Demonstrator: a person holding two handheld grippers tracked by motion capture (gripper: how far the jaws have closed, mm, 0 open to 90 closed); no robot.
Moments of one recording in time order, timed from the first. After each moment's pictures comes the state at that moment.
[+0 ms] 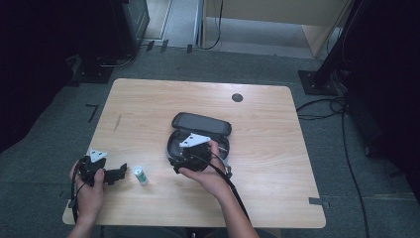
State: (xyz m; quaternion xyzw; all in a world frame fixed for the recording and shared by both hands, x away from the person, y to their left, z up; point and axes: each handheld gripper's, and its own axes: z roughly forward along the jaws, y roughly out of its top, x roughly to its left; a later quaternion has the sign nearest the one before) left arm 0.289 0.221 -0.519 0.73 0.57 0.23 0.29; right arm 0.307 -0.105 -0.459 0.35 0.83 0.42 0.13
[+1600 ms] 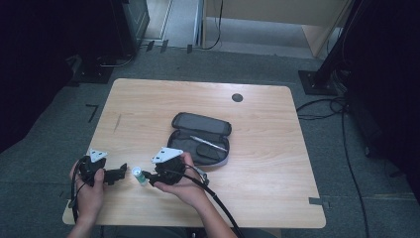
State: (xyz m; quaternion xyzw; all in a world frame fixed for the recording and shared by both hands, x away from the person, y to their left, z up) left arm 0.289 0.222 -0.518 0.73 0.57 0.23 0.29; right arm 0.279 -0.038 -0.472 0.27 0.84 0.46 0.08
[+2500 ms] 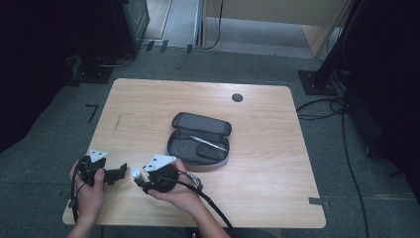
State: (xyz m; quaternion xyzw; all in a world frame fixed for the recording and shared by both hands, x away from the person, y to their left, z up) left arm 0.289 0.222 -0.518 0.73 0.57 0.23 0.29; right arm 0.263 -0.020 -0.477 0.23 0.85 0.48 0.05
